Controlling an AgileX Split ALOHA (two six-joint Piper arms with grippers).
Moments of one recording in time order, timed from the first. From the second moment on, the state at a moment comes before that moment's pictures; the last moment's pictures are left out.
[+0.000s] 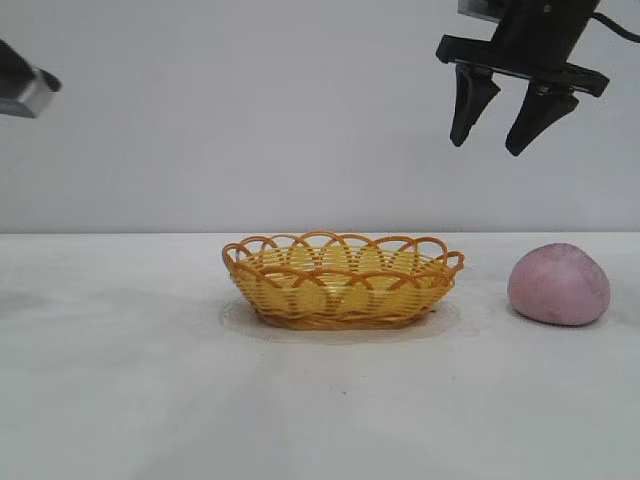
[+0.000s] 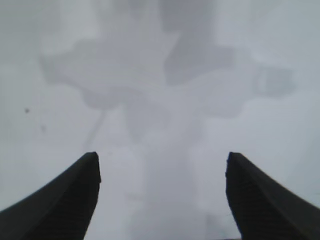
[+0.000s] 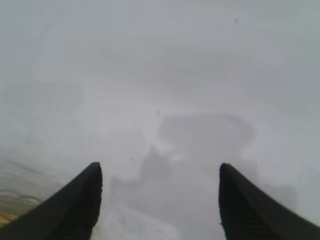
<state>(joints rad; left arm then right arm) -0.14 1.83 -1.22 0.14 1.18 0.10 0.19 2.04 -1.63 0.32 0.75 -0.25</state>
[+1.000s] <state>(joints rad) 0.02 0.47 -0.59 -0.10 1.06 0.17 0.19 2.04 -1.63 0.30 0.74 -0.25</state>
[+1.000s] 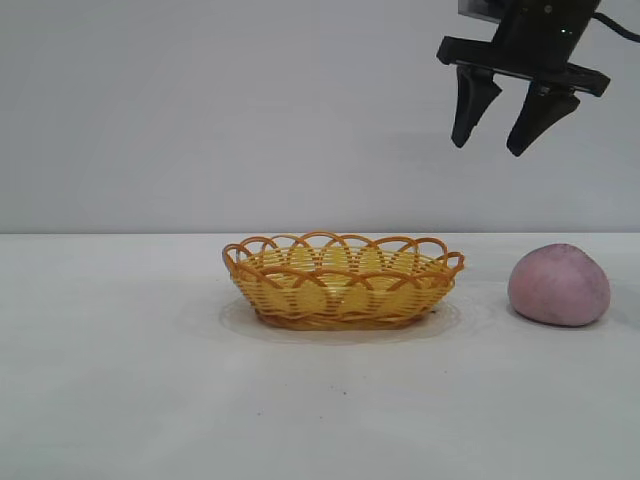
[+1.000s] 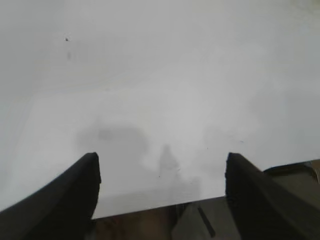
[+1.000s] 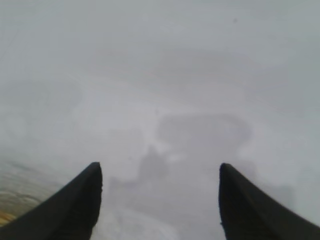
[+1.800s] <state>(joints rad) 0.02 -0.02 -0.49 -0.09 1.13 0.14 0.19 2.02 -1.63 0.26 0.76 -0.25</state>
